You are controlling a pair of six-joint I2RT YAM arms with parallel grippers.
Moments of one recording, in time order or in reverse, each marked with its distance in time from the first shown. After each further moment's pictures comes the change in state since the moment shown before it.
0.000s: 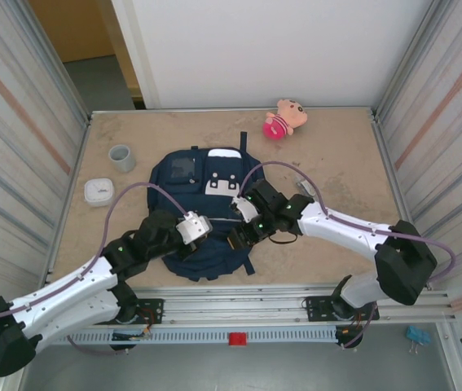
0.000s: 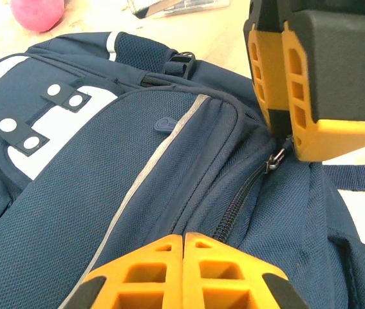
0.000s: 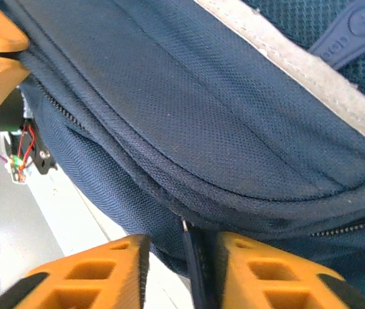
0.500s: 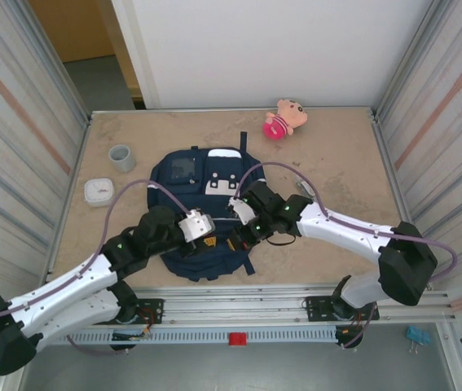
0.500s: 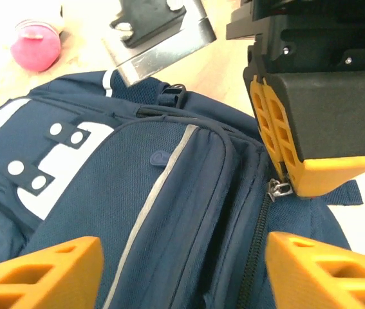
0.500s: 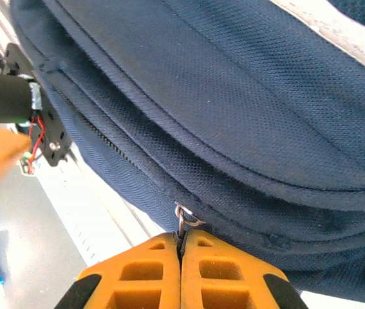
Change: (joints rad) left arm -0.007 0.041 0.067 0.003 0.054 0.089; right arm 0.040 -0.024 0.027 -0.033 -0.001 0.022
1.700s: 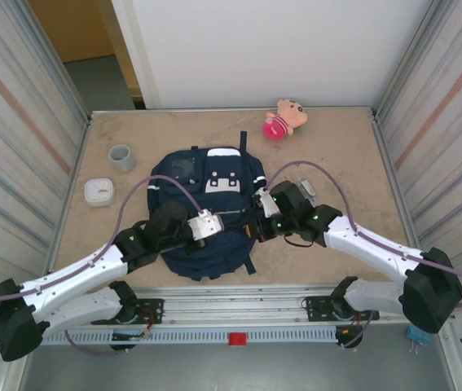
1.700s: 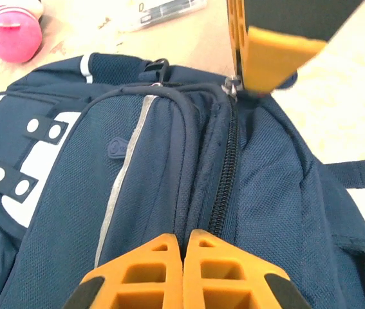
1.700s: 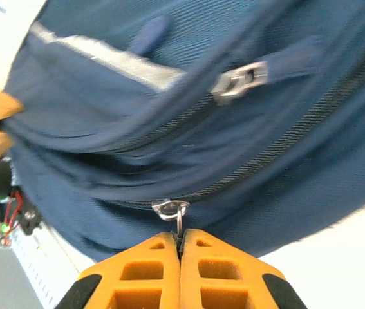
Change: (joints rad) left arm -0.020 0.105 0.044 -0.022 -0.054 0.042; right arm -0.171 -0.228 -0.225 0.169 0.123 0.071
